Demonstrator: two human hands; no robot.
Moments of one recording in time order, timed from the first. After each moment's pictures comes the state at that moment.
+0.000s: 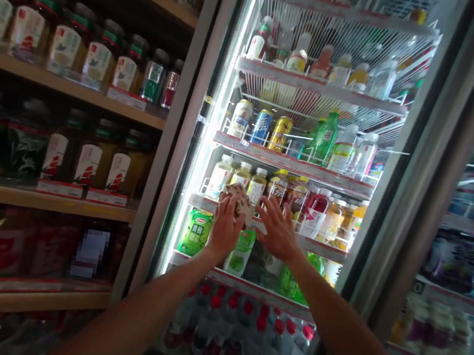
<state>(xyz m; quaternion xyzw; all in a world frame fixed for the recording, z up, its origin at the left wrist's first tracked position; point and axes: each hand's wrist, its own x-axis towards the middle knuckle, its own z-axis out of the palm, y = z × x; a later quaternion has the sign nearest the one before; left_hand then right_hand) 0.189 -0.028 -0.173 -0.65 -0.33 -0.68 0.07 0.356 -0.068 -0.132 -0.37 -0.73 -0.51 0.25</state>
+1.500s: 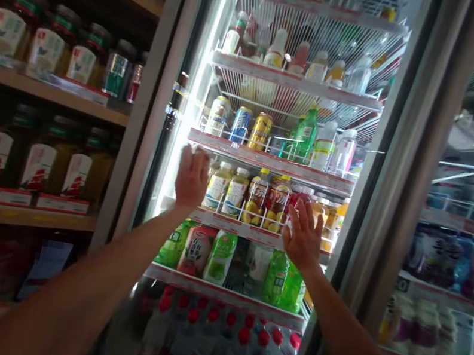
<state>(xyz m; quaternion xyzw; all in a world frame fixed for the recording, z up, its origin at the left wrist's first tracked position) 0.168 0.038 -0.092 -0.57 -0.24 -0.73 0.29 0.449 -0.079 -0.129 -0.43 -0.58 -0.60 0.35</state>
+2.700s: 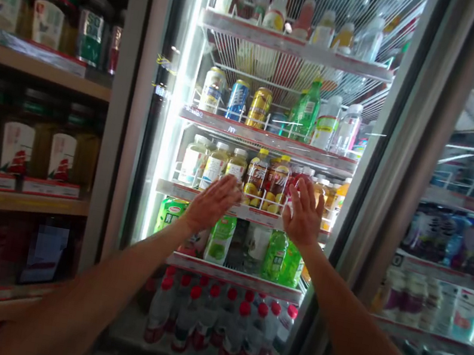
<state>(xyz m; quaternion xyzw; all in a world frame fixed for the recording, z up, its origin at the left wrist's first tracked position) 0.189 0.010 -0.159 -0.75 -0.11 -0.53 0.37 0.450 -0.079 -0.130 -0.45 -0.58 -0.59 0.34</state>
